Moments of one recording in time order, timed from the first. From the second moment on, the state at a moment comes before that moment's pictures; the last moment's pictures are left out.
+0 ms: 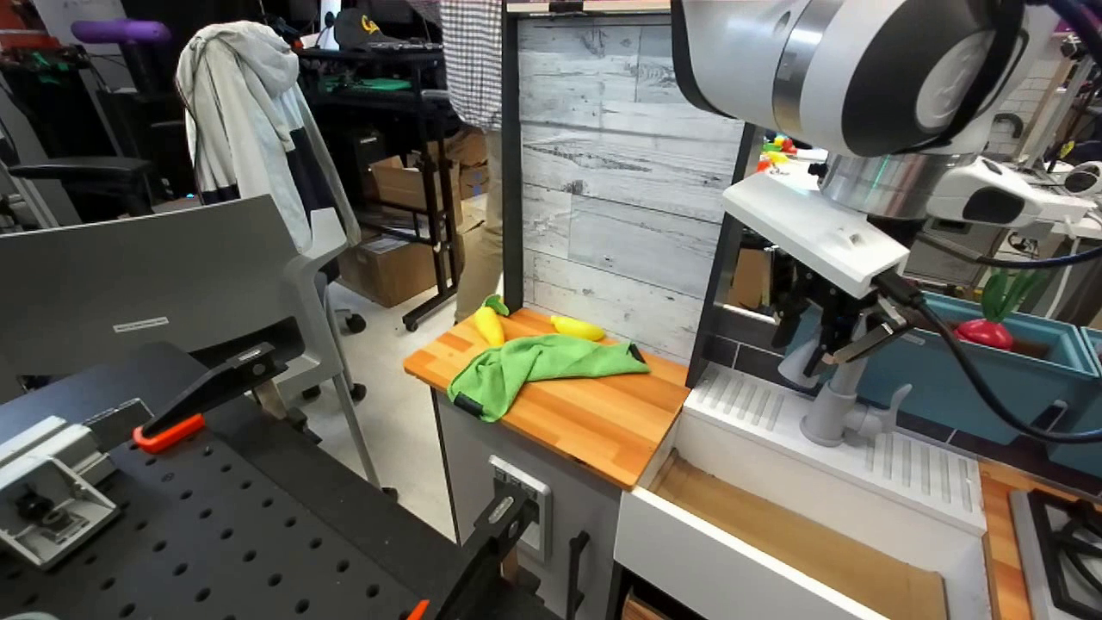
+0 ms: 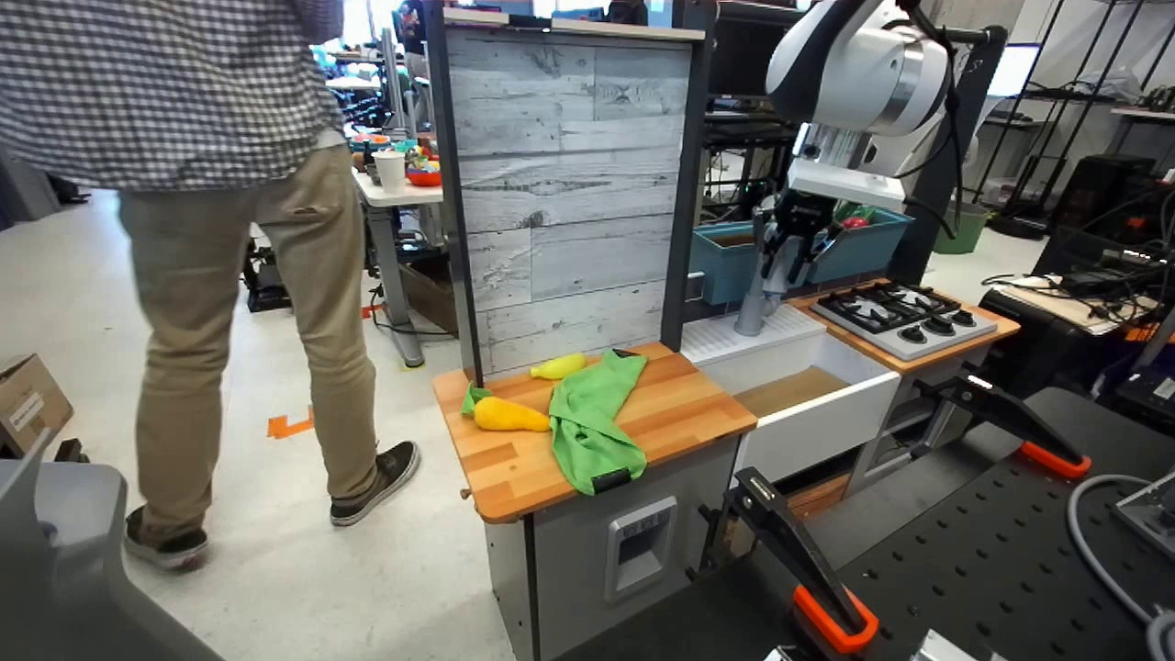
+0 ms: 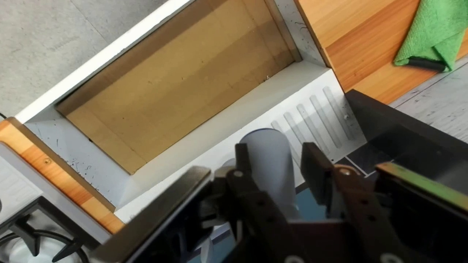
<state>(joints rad) -0.29 0.97 -0.06 -1.45 0.22 2.49 0.07</state>
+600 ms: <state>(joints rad) -0.29 1.00 -0.07 -1.39 0.22 2.41 0.08</state>
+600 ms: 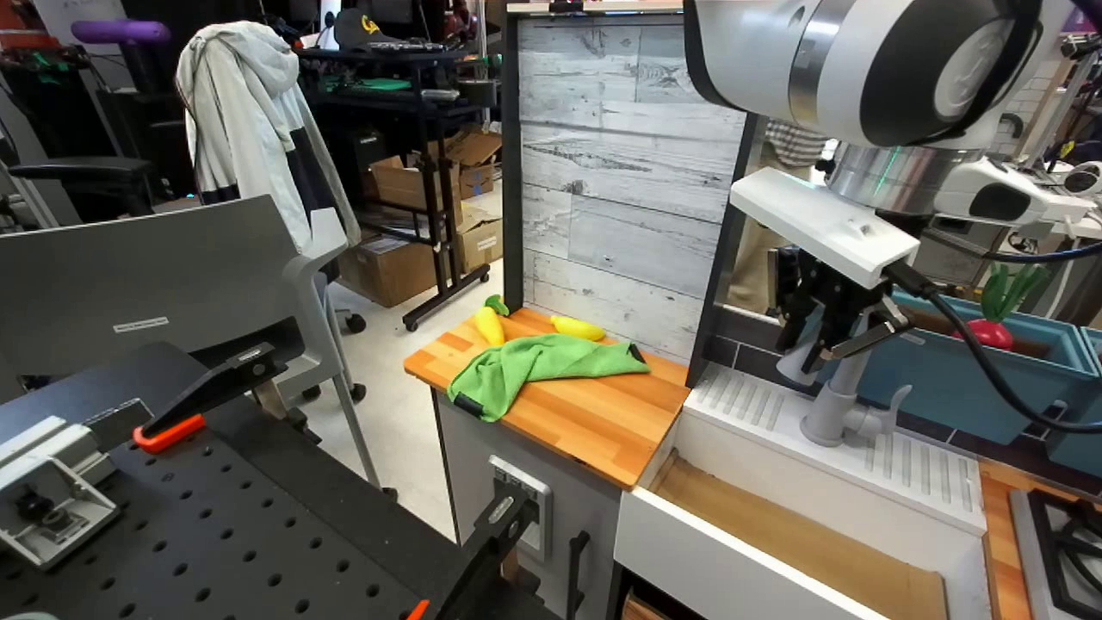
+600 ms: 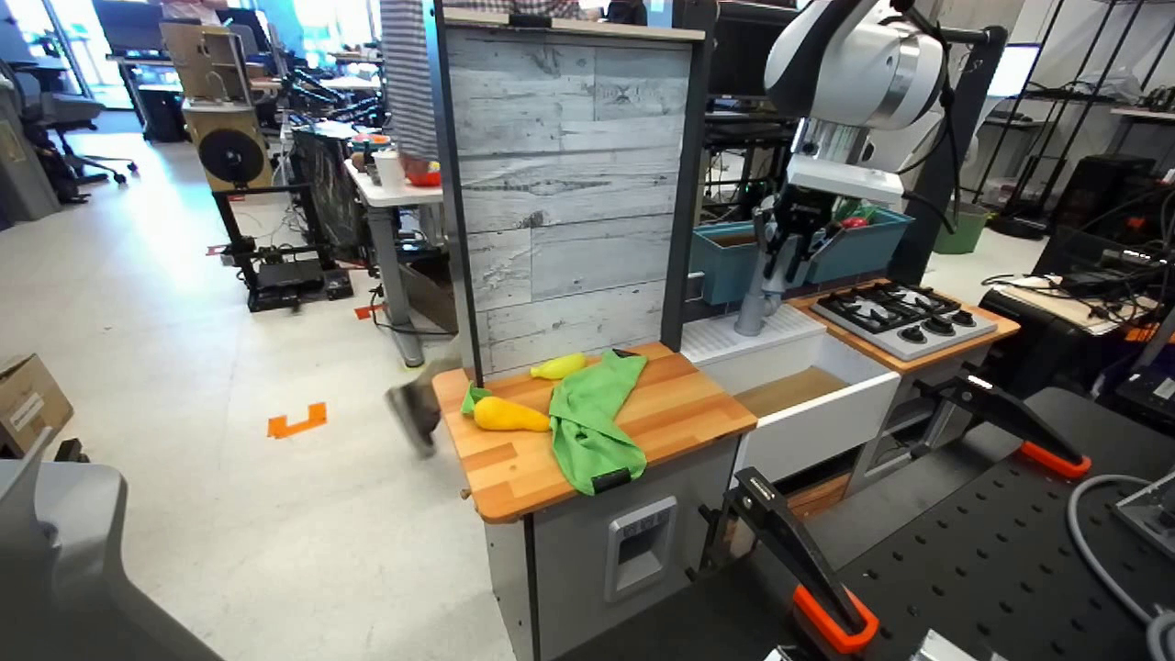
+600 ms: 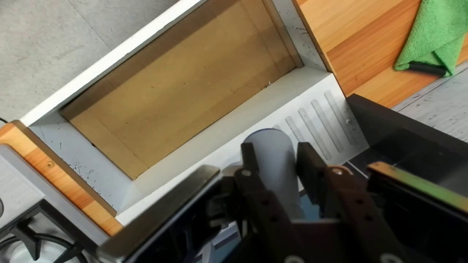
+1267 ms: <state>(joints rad) -0.26 1.04 -0.07 -1.30 0.22 2.35 0.19</state>
